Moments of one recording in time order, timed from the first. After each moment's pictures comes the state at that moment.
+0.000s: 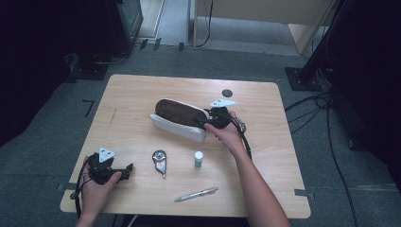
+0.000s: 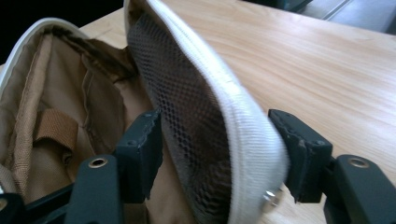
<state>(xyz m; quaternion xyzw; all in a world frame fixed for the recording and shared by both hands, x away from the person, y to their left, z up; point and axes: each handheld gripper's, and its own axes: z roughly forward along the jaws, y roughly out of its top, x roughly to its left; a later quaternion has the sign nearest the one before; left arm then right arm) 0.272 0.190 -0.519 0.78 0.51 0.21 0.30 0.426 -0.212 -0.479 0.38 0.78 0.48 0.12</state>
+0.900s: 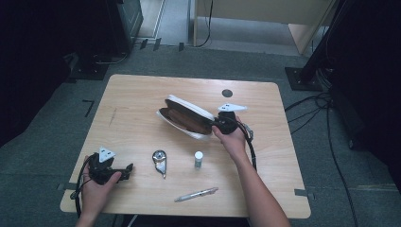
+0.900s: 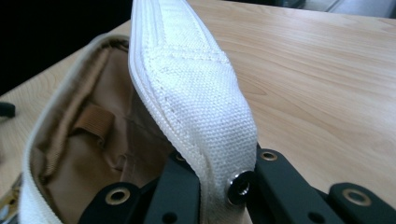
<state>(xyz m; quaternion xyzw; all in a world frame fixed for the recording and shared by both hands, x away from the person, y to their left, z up) 0.272 0.190 -0.519 0.78 0.51 0.21 0.30 0.398 -0.235 -0.473 0.42 0.75 0.50 0.10</state>
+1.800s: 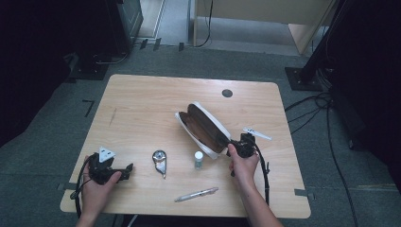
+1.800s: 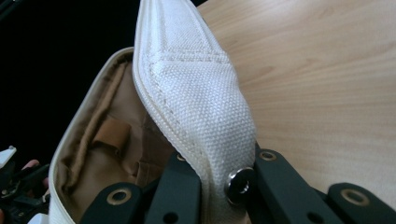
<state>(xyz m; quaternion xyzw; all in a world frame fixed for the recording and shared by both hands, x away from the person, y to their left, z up) 0.272 0.190 -0.519 0.78 0.51 0.21 0.30 0.321 -0.279 -0.507 0.58 0.58 0.57 0.00</state>
